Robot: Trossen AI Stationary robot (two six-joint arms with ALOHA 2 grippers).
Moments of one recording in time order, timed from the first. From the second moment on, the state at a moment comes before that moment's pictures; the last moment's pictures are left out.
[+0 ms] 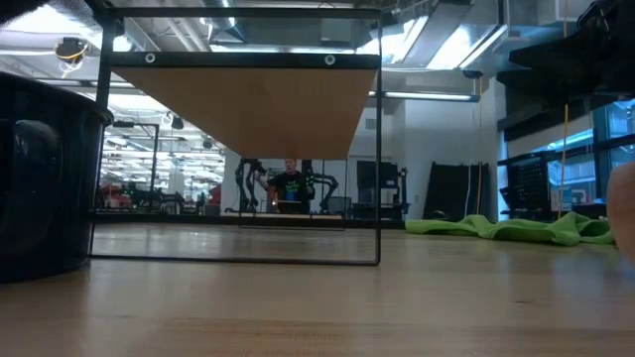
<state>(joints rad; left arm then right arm) -0.09 0.02 0.26 0.24 -0.06 -0.51 0.28 0.00 0.01 0.18 0.52 -0.06</state>
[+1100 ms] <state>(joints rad) -0.69 0.87 0.96 -1.09 -0.17 -0.55 0.28 0.00 0.01 0.18 0.52 -0.06</state>
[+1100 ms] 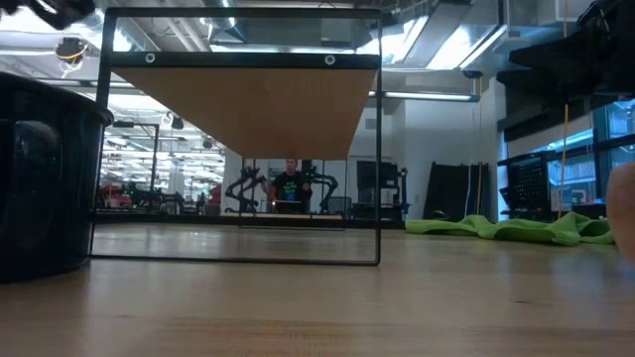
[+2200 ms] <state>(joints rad) -0.89 1.20 0.90 -1.11 -0.32 -0.91 0.28 0.00 0.01 0.18 0.52 -0.06</state>
